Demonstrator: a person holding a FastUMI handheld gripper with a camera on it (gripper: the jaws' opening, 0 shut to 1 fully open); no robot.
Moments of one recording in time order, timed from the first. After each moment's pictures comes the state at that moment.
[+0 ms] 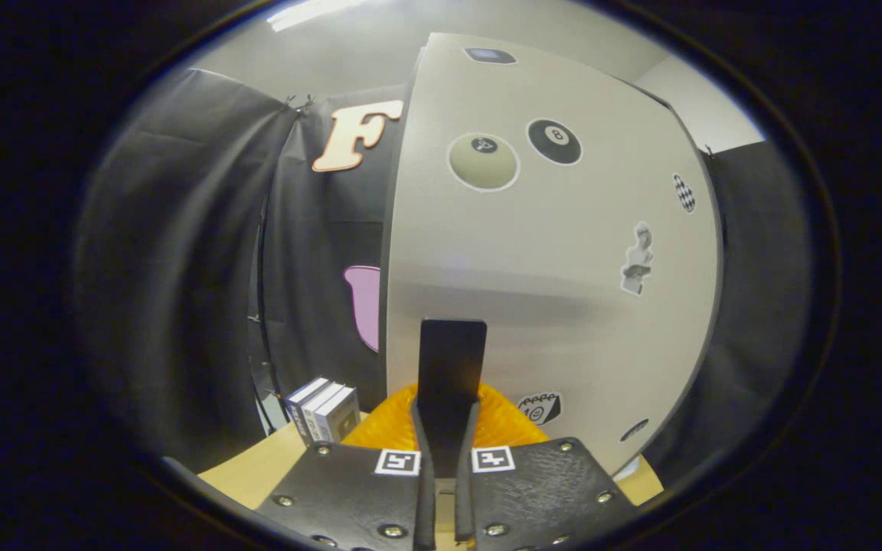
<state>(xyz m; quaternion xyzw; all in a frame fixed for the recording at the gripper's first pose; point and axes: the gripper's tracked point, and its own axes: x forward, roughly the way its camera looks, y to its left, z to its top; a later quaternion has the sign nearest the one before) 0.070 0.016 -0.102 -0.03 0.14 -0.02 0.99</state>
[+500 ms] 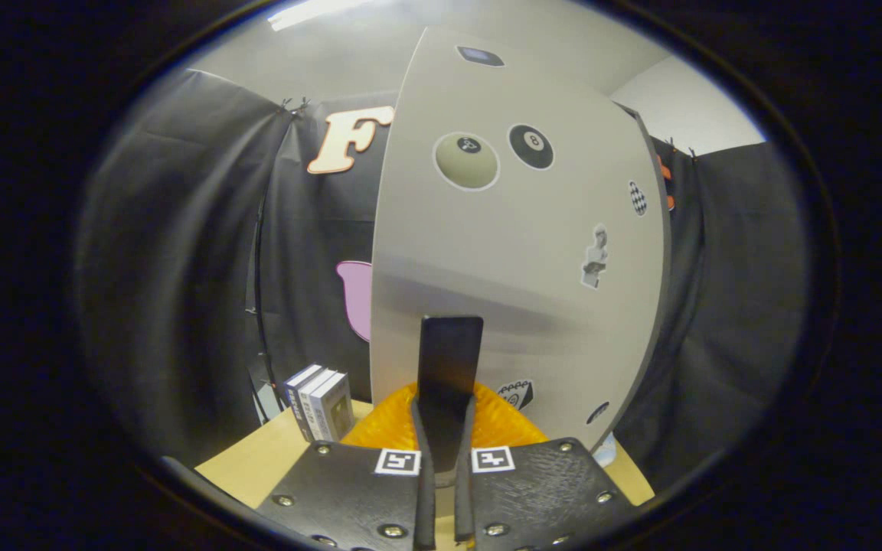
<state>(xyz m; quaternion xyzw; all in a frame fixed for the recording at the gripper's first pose) 0.020 -0.006 -0.088 -0.03 0.15 -0.04 0.99</state>
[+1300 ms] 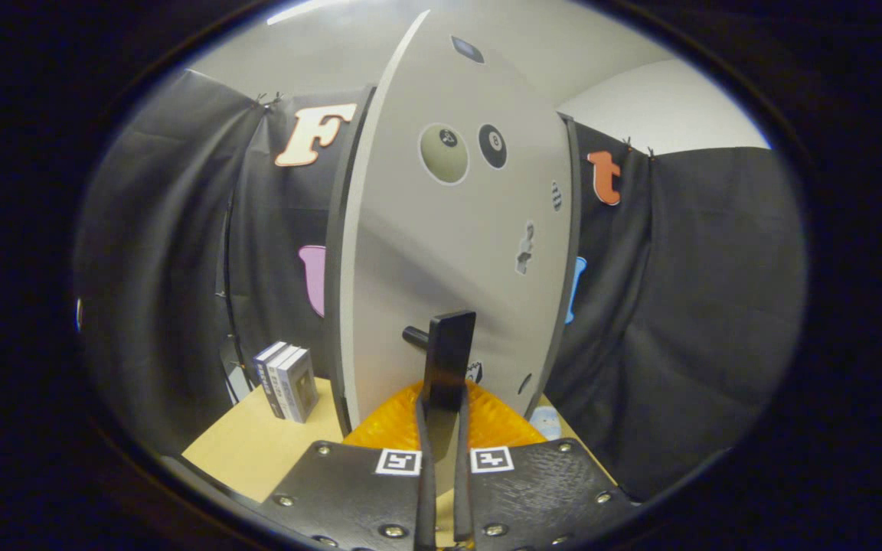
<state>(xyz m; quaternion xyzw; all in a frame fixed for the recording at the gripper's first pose) -0.054 -0.065 -0.064 -0.05 0.17 -0.12 0.98</state>
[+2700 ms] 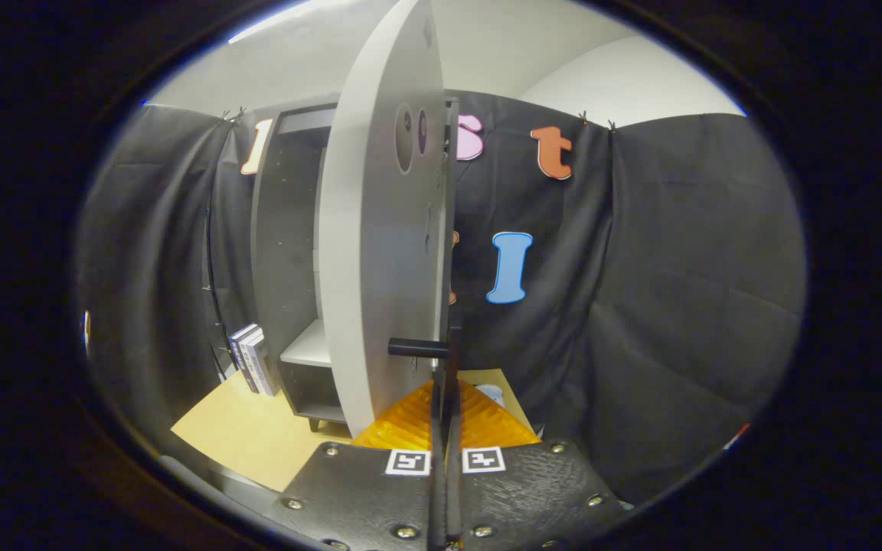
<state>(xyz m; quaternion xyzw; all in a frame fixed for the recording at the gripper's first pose) -0.144 -0.255 -0.045 -0.01 0.19 -0.11 0.98</state>
